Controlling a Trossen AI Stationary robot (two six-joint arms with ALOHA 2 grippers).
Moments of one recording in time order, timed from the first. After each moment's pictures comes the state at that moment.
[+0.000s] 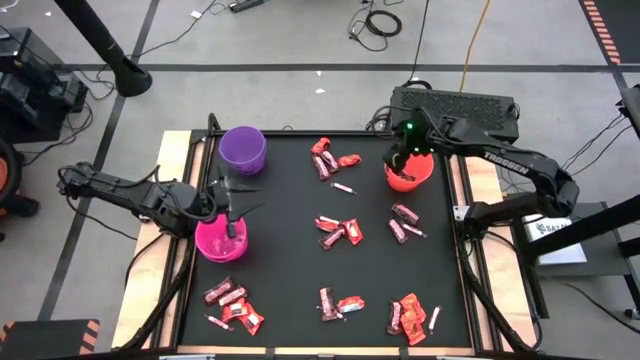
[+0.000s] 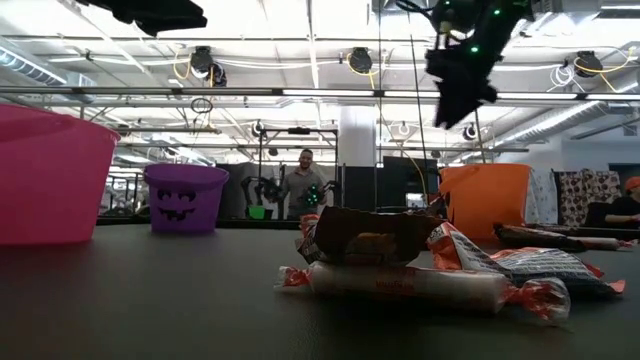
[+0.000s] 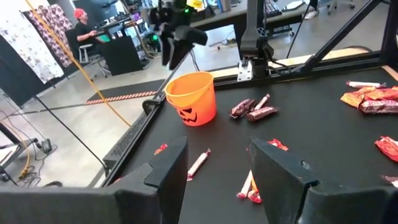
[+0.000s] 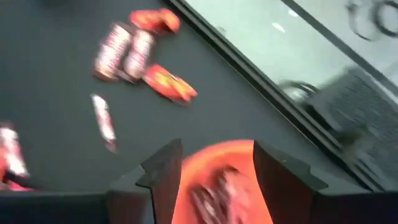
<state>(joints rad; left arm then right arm) -0.25 0.66 0.59 -0.13 -0.47 0.18 -0.58 1.27 1.15 -0.81 0.15 0.14</state>
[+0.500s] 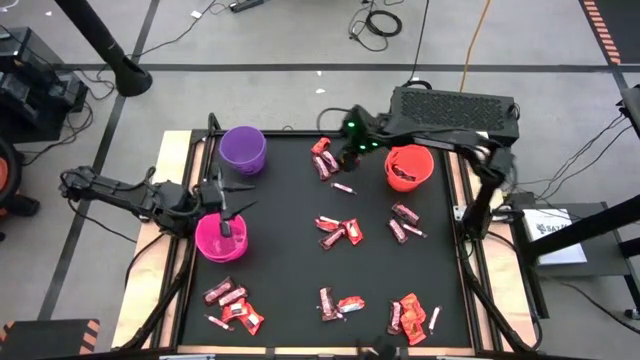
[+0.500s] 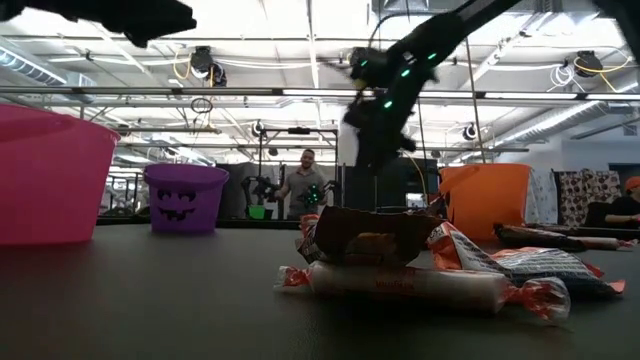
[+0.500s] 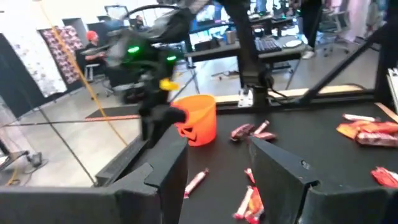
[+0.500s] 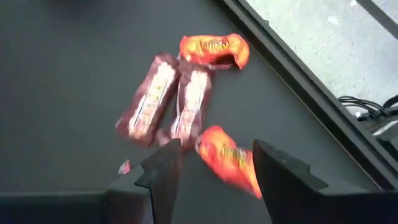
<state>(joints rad) -0.25 0.53 0.43 0.05 -0.46 0.17 -0.53 1.86 1.44 -0.60 0.05 0.15</state>
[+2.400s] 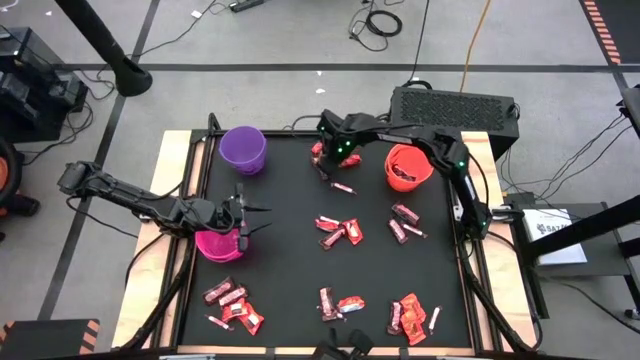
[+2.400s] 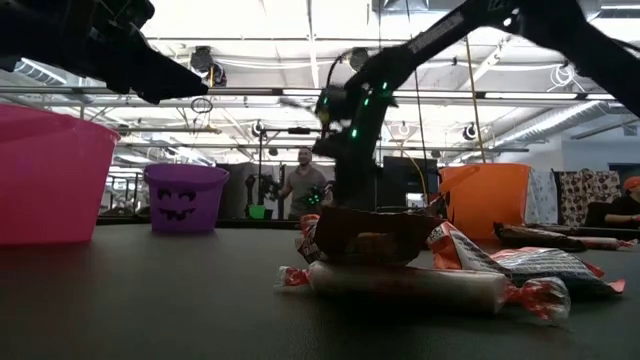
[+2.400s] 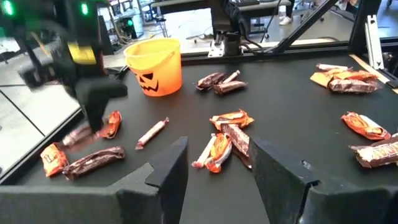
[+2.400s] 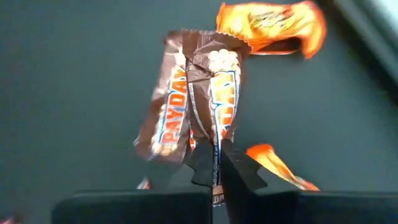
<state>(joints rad) -0.25 0.77 0.26 0.29 -0.37 0.03 -0.52 2.15 1.76 -0.81 -0.05 0.17</state>
